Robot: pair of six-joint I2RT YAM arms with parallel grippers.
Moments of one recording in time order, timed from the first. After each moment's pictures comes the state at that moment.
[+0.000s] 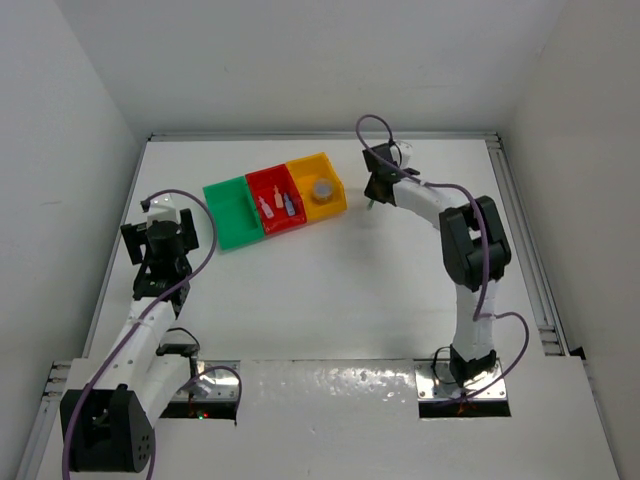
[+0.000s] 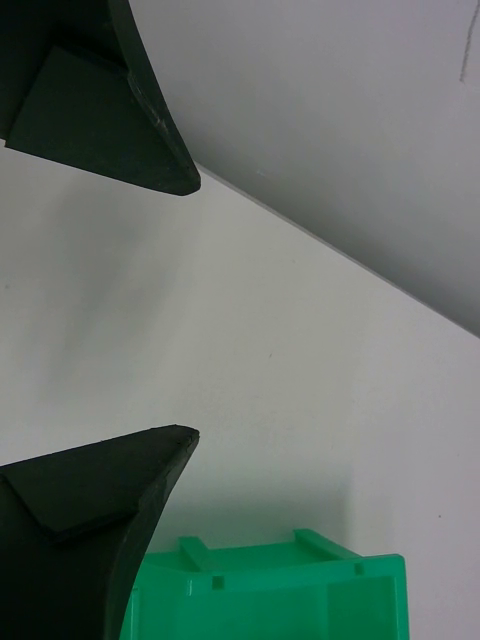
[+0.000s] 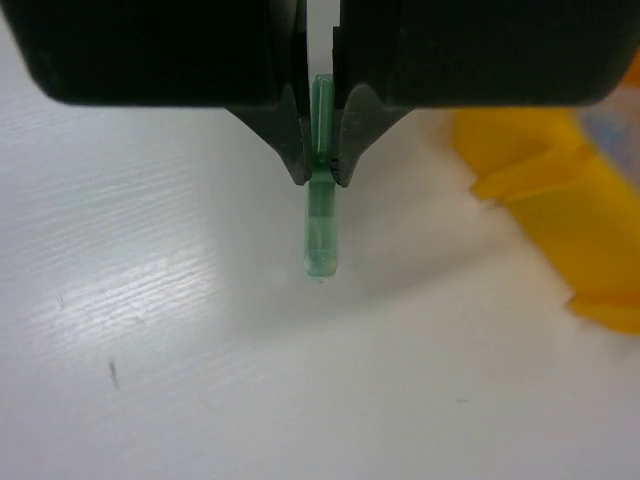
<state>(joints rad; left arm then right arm) 0.01 0.85 0.45 0.05 -0.56 0.05 0.37 2.08 1.46 -0.28 0.39 0.71</state>
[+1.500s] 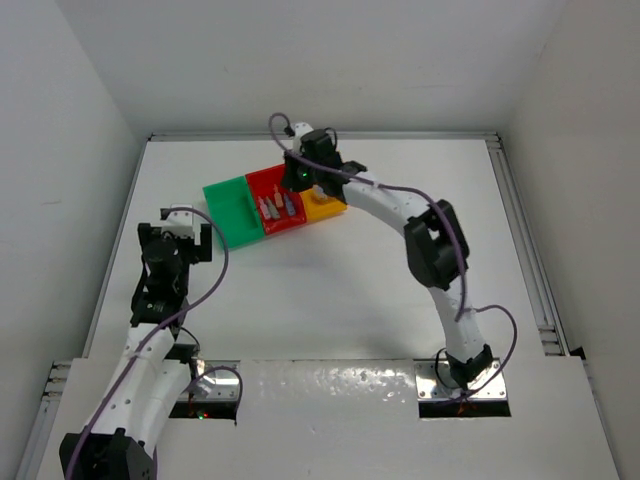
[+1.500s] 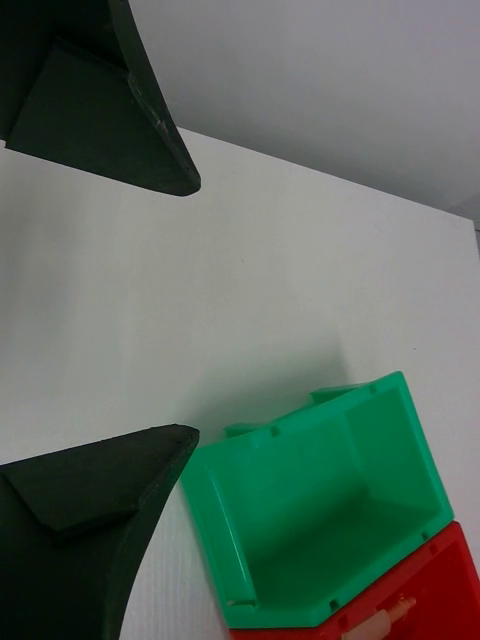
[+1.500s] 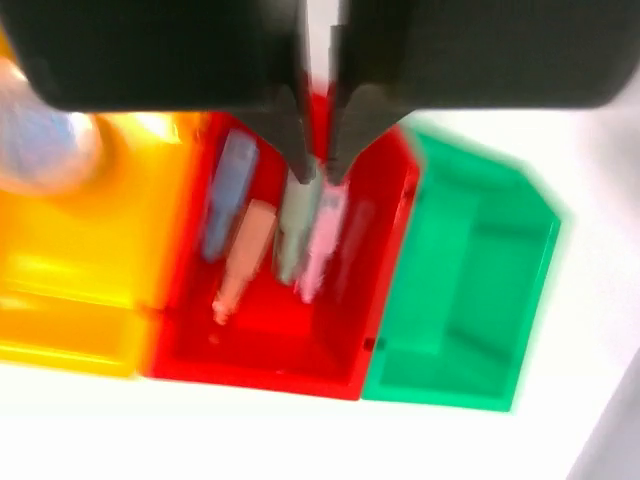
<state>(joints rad) -0.03 0.63 0.37 0.01 -0.24 0.19 0.65 2.30 1.89 -0.13 -0.12 0.25</state>
